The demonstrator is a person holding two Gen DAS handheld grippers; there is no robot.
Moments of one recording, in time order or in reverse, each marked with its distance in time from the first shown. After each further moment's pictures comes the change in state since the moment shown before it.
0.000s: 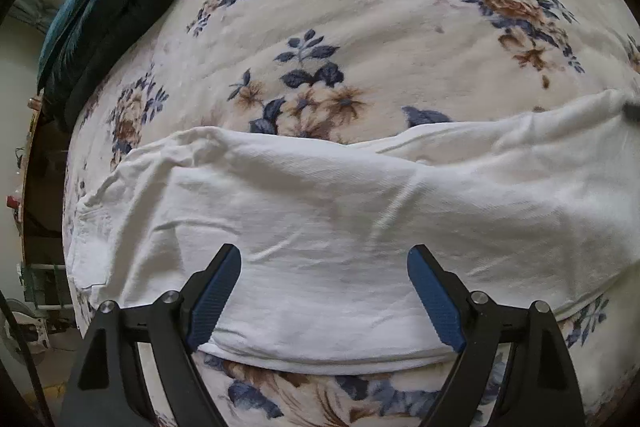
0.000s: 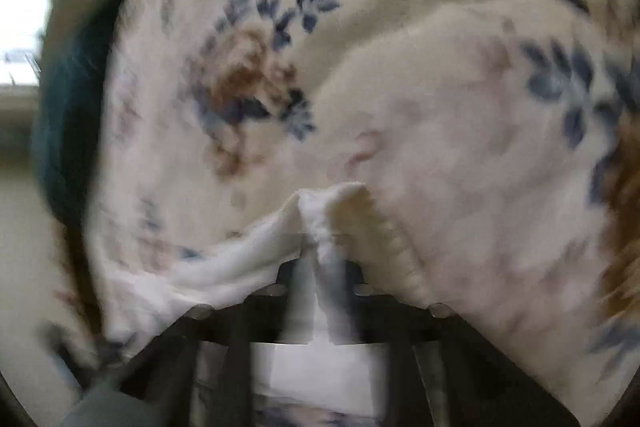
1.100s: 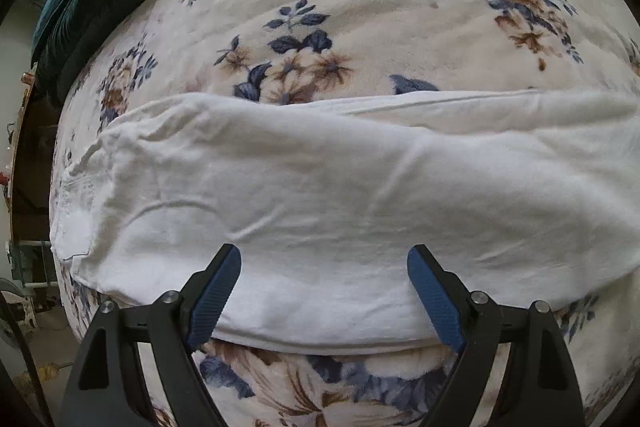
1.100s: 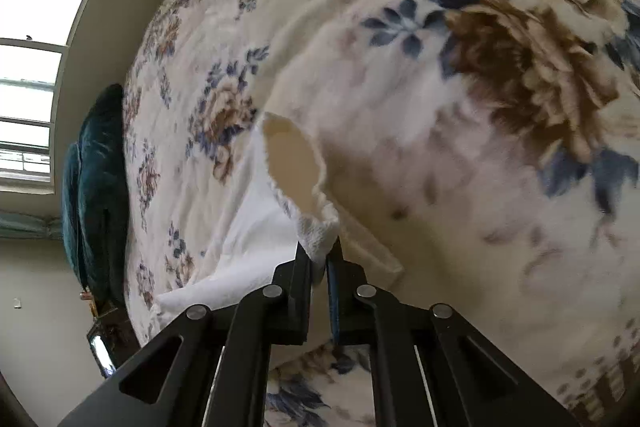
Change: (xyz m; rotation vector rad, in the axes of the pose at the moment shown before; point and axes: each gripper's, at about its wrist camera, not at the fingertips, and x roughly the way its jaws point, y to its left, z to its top) left arm 0.008 -0.009 -0.013 -0.052 0.070 -0.043; right arm -0.043 -0.069 -0.114 0.383 -0.076 0.108
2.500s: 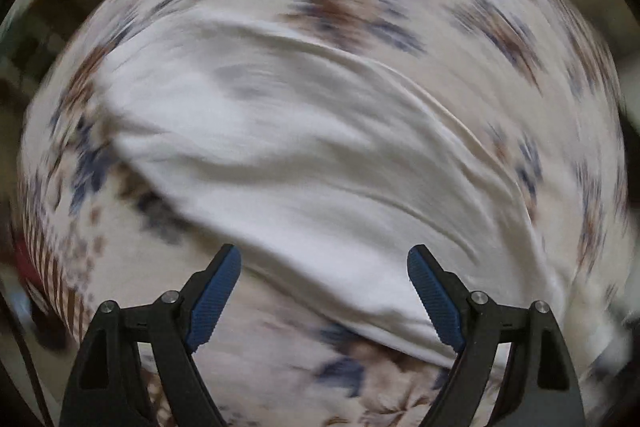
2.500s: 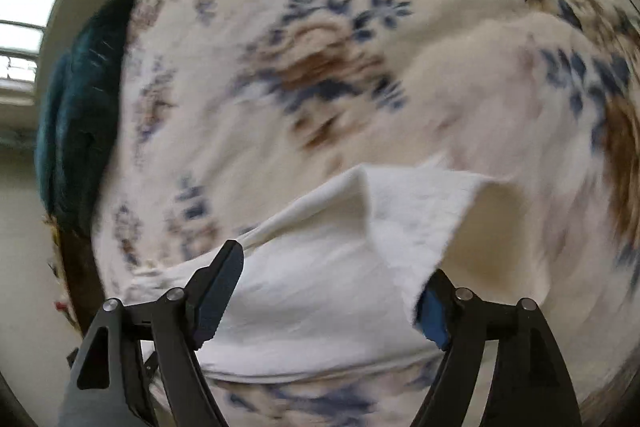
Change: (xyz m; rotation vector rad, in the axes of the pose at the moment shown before) left arm 0.003 0.308 -0.078 -0.761 0.006 -0.211; right arm 0.035 0.175 -0.028 -0.221 0.077 -0.091
